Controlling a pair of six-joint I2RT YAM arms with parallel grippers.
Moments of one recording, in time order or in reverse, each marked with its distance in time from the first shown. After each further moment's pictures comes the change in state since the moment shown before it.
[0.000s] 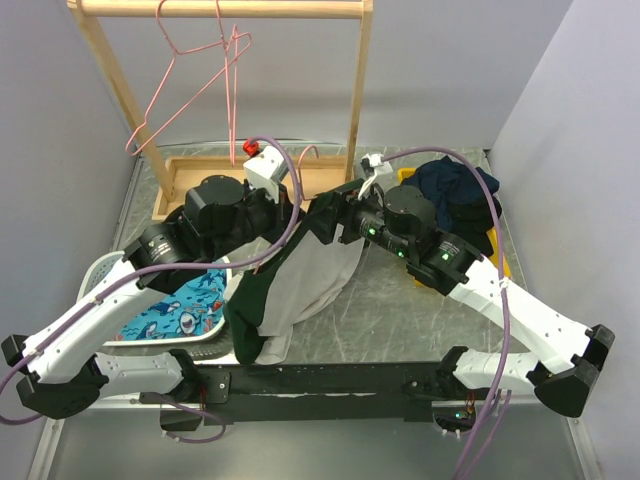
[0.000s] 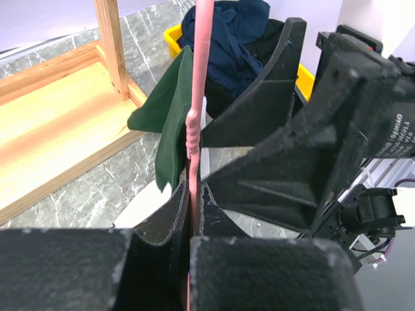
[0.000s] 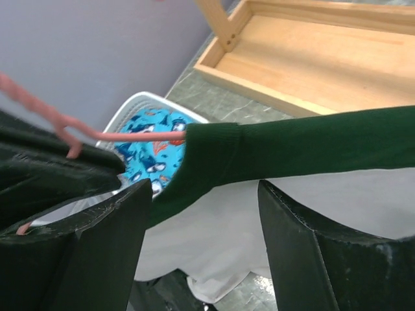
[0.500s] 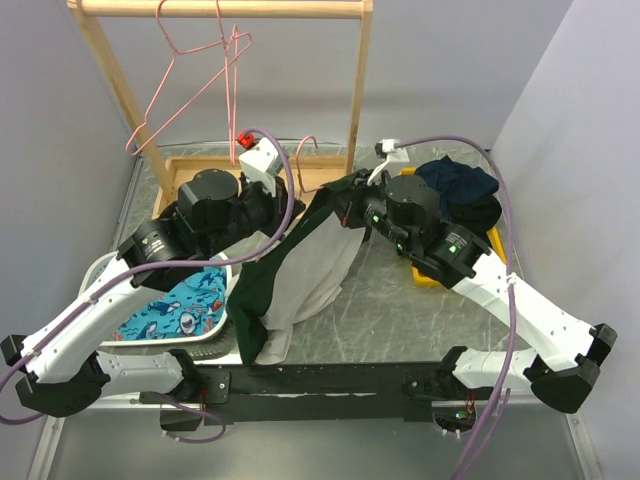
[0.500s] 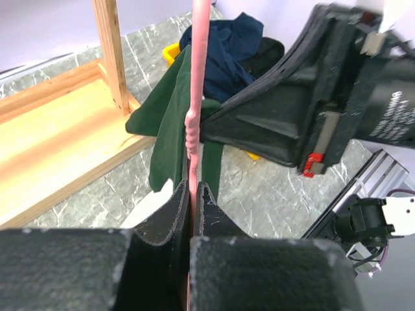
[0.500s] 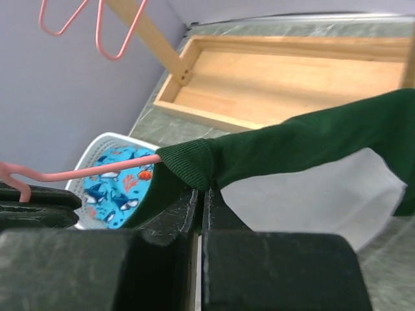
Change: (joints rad) left arm 0.000 0.012 0.058 -0.008 -0.001 0.008; right arm 0.002 0.027 0.120 -0.108 0.220 0.007
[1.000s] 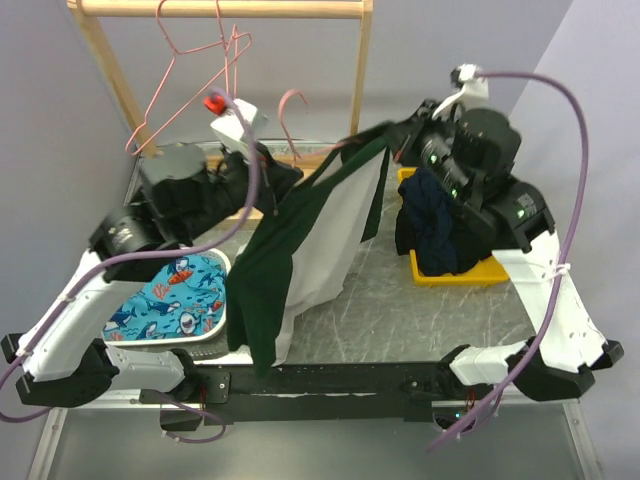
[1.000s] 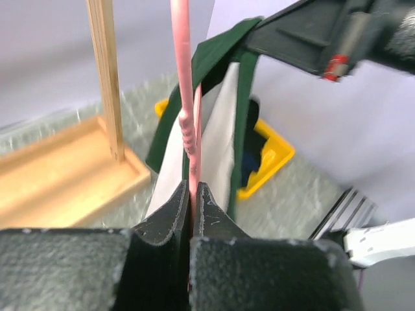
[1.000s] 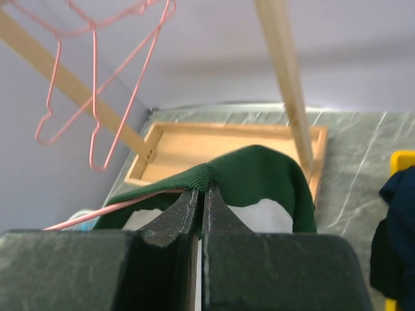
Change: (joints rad) left arm 0.000 0.071 0.245 -0.040 0.002 0.008; right arm -0.232 0.086 0.489 -0.296 0.004 -0.108
